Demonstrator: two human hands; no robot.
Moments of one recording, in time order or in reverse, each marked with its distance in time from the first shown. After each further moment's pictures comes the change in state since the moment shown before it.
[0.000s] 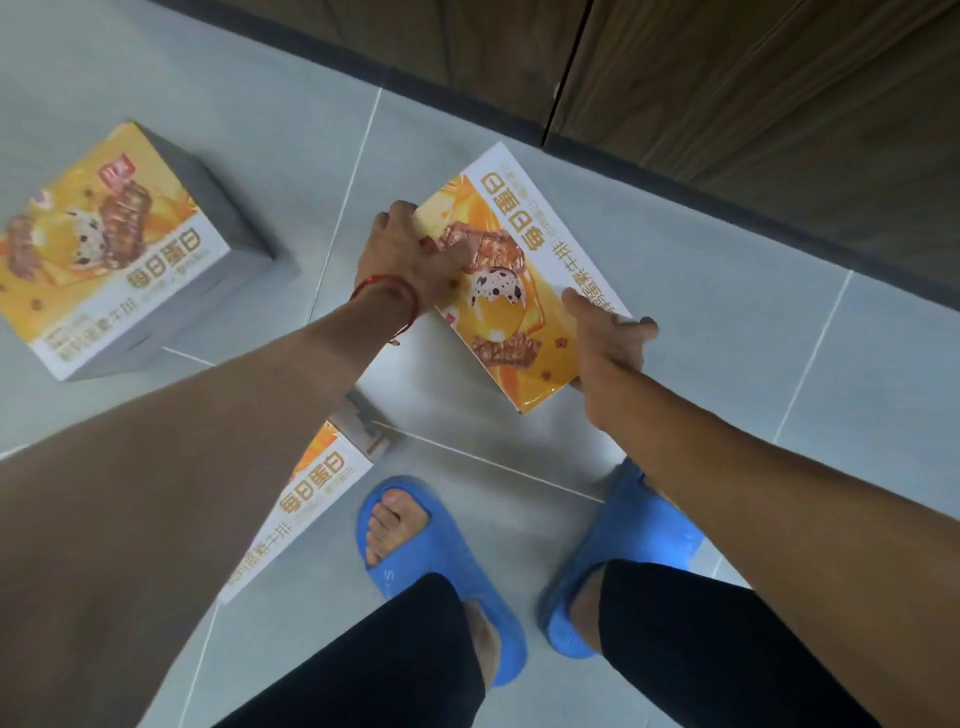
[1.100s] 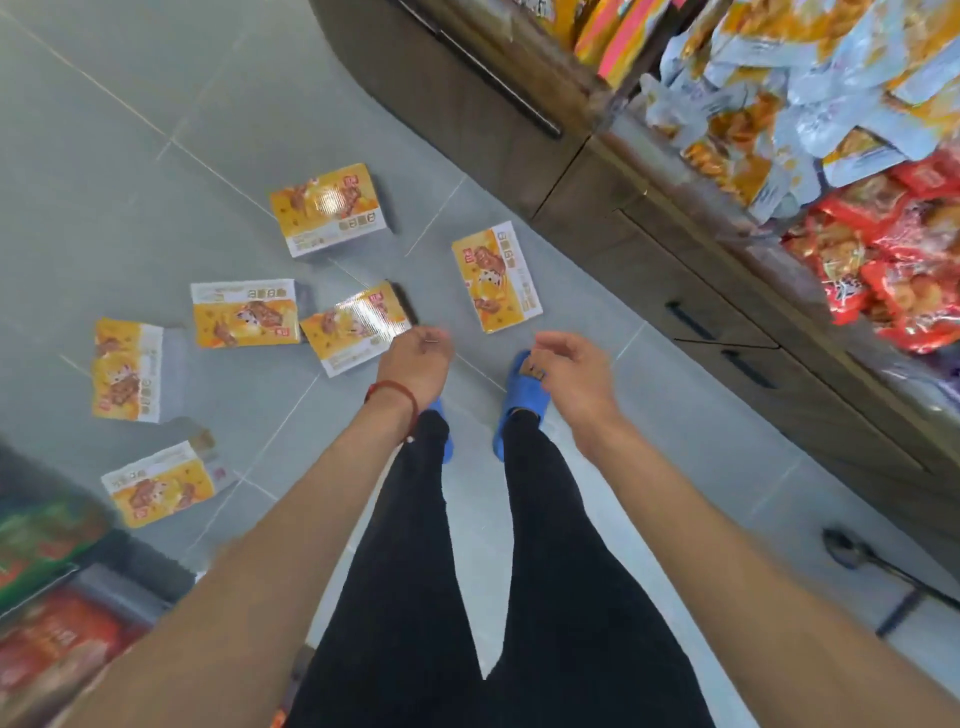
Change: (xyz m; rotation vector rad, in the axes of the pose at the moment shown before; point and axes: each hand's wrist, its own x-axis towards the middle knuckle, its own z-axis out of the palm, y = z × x) left_hand -0.454 0.130 -0.247 -0.634 -0.072 -0.412; right_hand -0.426 -0.097 -0.325 -0.419 -0.442 -0.428
